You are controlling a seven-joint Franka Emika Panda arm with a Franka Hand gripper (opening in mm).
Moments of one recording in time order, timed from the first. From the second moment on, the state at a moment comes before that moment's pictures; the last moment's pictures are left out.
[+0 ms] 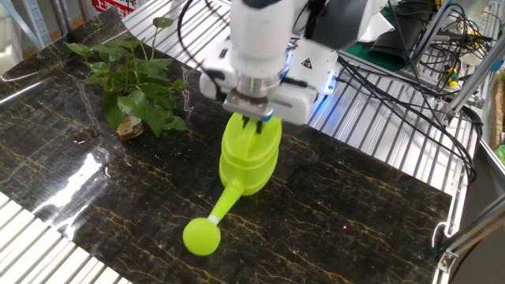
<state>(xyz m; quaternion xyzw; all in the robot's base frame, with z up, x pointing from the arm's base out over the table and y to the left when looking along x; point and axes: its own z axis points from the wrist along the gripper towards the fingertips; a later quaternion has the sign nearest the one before) 0.458 0.022 0.257 0.11 -0.99 -0.01 0.07</state>
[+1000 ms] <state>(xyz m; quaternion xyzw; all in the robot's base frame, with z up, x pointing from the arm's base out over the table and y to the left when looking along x) 0.469 0.042 0.235 0.07 -1.00 -0.01 0.04</state>
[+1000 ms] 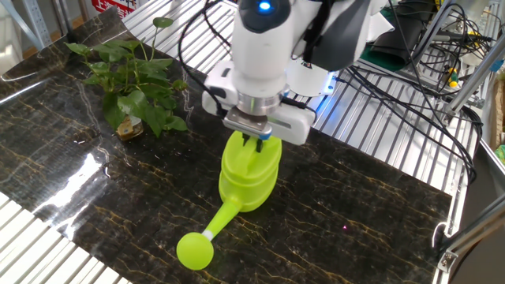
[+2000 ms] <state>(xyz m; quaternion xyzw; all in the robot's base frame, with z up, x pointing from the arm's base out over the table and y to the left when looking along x) 0.489 0.049 0.225 0.04 -1.00 0.01 0.02</state>
